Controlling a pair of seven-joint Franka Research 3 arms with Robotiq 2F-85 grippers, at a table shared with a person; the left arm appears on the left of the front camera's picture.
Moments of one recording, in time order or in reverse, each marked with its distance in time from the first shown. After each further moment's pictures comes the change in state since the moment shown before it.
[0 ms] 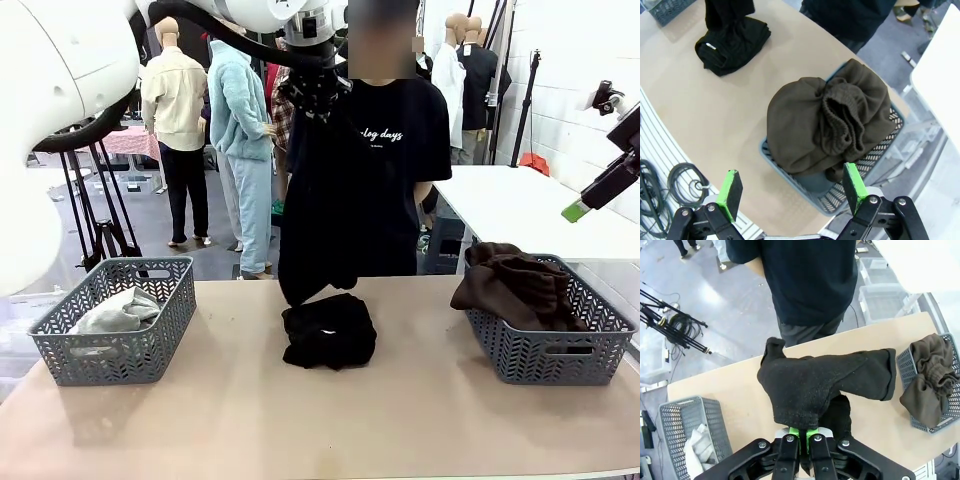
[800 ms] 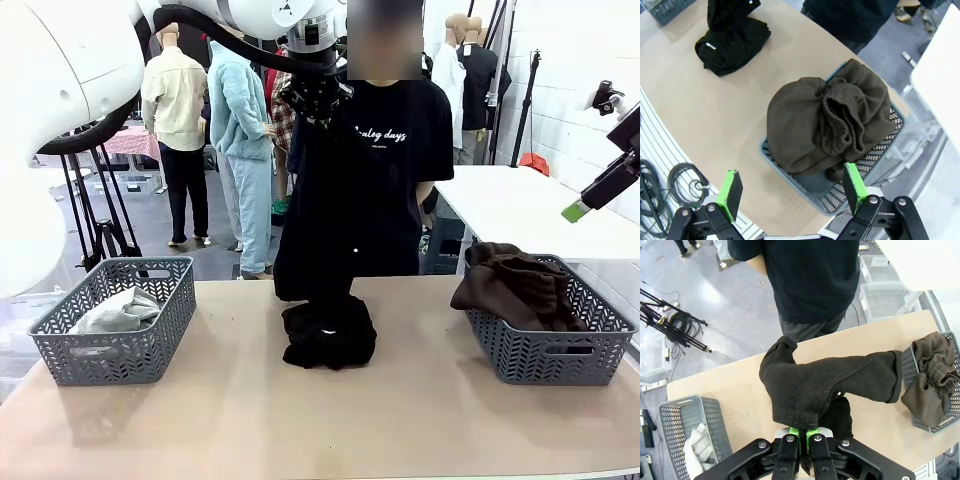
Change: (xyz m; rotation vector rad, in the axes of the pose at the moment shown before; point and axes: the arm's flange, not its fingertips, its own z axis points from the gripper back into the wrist) left arm -0.001 -0.001 -0.006 0.003 0.009 -0.003; right arm 0.000 0.000 0.000 0.000 0.000 0.000
